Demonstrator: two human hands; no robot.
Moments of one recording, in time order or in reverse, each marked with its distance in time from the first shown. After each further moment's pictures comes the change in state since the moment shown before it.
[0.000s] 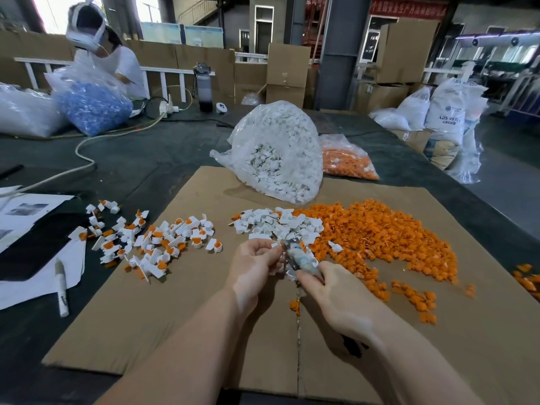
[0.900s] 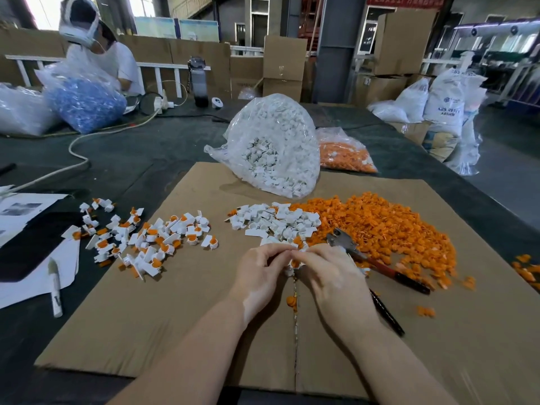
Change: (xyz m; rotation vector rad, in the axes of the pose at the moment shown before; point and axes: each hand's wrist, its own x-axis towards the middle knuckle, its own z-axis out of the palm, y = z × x) left_hand -0.003 -0.015 0.000 0.550 -0.090 0.342; right_hand 0.014 0.031 0.025 -0.238 0.597 -0.592
